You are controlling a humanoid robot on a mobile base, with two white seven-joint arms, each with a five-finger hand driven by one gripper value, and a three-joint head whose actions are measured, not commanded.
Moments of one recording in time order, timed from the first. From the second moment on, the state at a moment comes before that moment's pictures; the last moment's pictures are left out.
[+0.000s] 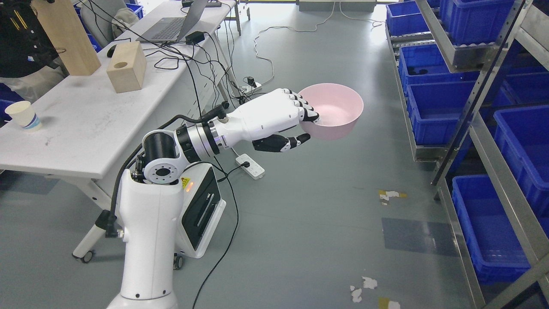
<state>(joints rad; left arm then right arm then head) -0.53 0.00 0.00 -1.61 -0.55 -0.79 -0.94 0.00 0.00 0.05 0.00 0.05 -0.08 -0.03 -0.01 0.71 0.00</state>
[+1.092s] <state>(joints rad) -0.65 0.00 0.01 -1.61 -0.57 -0.79 -0.94 0.00 0.00 0.05 0.00 0.05 -0.08 -0.03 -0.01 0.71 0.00</state>
